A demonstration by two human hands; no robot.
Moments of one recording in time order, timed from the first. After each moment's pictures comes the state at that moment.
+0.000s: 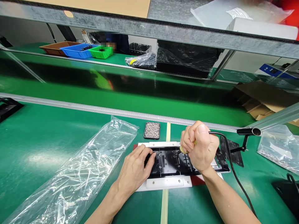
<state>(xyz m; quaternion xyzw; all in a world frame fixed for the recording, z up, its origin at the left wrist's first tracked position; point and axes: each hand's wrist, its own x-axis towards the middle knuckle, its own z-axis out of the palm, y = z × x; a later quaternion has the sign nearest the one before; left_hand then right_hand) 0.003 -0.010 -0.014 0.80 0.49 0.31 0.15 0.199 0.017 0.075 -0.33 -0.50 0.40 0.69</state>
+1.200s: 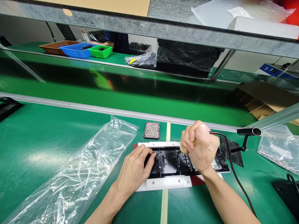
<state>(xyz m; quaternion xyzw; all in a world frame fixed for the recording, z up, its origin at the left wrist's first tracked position) 0.003 -0.010 -0.011 0.81 0.49 0.30 0.14 0.199 0.017 0.076 -0.33 -0.49 0.41 0.69</state>
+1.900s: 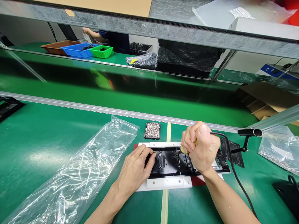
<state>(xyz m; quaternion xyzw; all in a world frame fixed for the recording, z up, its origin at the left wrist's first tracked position) 0.004 -0.011 -0.011 0.81 0.49 0.30 0.14 0.198 0.017 0.076 -0.33 -0.49 0.41 0.69</state>
